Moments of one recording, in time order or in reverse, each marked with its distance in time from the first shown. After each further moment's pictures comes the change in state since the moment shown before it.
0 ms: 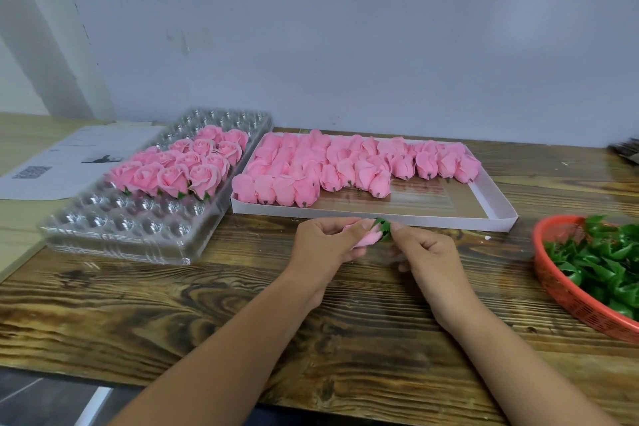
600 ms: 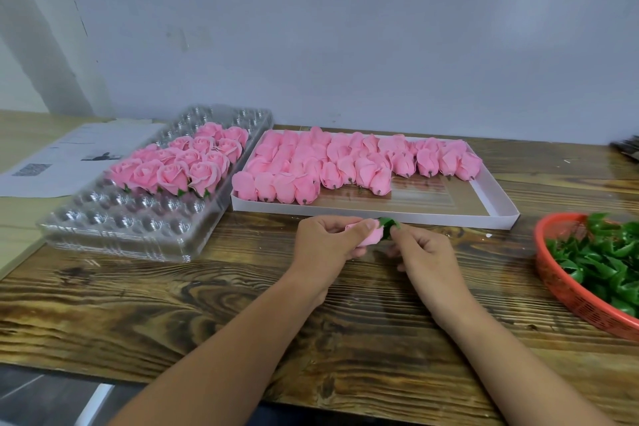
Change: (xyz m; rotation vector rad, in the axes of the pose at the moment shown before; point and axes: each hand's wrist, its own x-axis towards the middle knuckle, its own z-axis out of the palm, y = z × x) left_hand 0.003 -0.005 0.003 0.086 0.062 0.055; right_hand 0.004 0.010 0.005 -0.194 0.040 -0.051
